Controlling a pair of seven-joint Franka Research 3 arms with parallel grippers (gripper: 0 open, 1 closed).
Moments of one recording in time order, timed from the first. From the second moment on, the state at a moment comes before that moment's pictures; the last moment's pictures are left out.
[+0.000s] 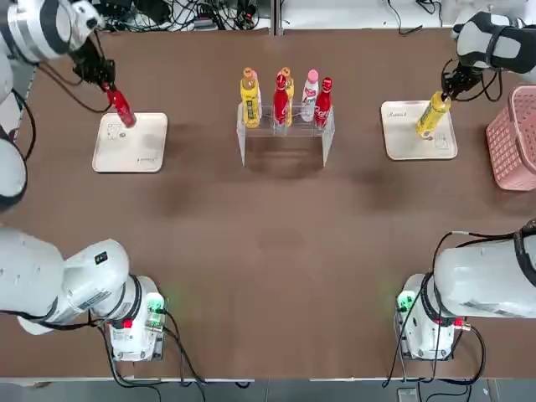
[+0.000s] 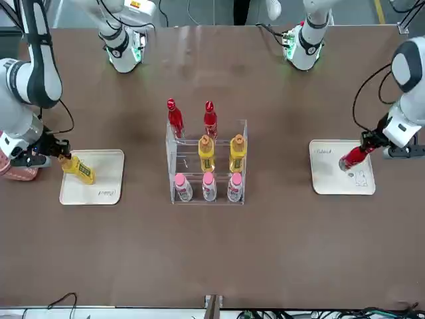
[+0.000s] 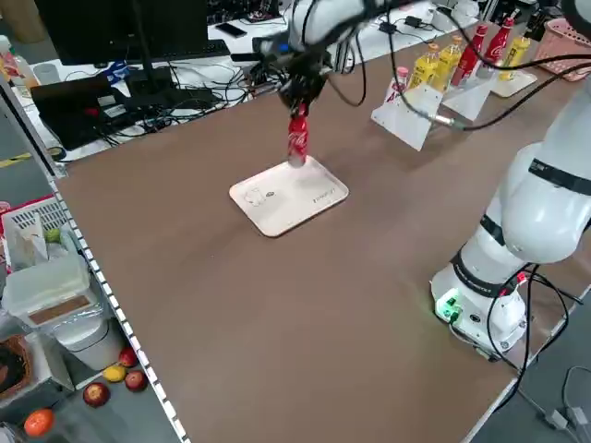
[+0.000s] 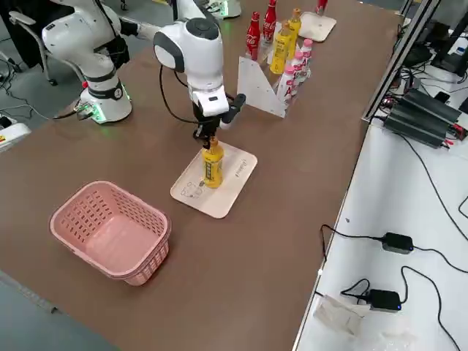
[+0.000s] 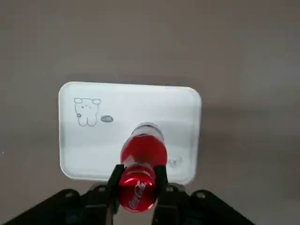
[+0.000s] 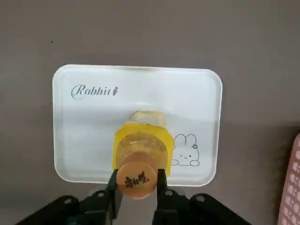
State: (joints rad) left arm 0.45 -0.06 -0.37 -2.07 -0.02 2.03 0.06; right arm -0.19 0.06 -0.03 -2.18 0.00 2.26 -0.26
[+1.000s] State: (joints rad) left arm 0.44 -0.15 -0.92 -1.69 -0.11 1.65 -0.78; right arm -0.15 0.06 -0.02 -2.08 0.04 2.11 -0.27
